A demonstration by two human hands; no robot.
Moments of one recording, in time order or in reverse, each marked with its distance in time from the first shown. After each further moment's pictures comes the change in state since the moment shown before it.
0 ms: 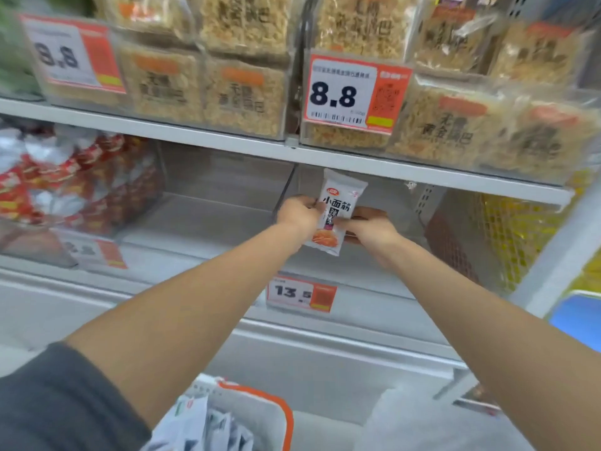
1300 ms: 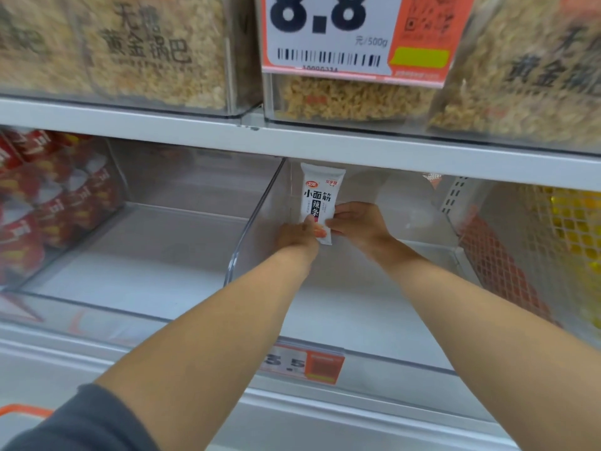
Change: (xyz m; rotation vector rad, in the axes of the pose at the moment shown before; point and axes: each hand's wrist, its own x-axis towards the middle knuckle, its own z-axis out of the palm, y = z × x) left_hand 0.089 -0.069 0.058 -0.011 0.125 -0.299; right_hand 0.151 0.069 0.005 -0.197 0.079 -0.105
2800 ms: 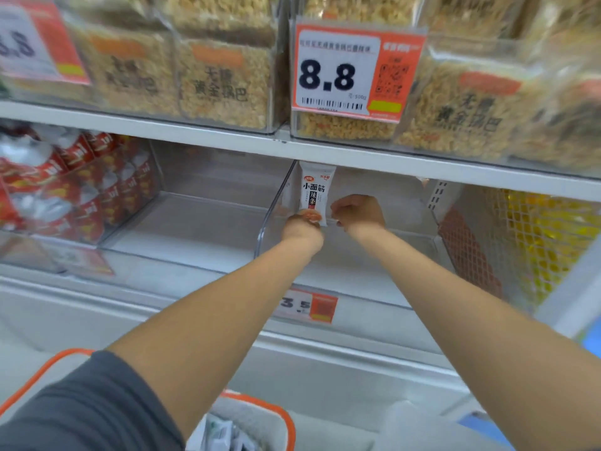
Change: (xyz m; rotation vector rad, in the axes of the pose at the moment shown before) left_hand -0.086 0.025 -0.043 0.065 -0.053 0.023; right_hand -0.078 -0.066 -0.005 -0.240 0.086 0.056
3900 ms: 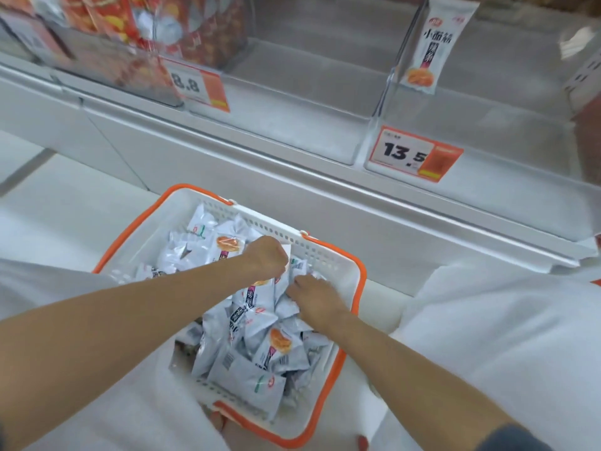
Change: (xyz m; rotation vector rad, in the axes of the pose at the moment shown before) left_hand -0.147 -0.250 -0.151 0.521 -0.310 -0.318; right_hand -0.315 0.177 0.205 -0.943 -0.886 -0.695
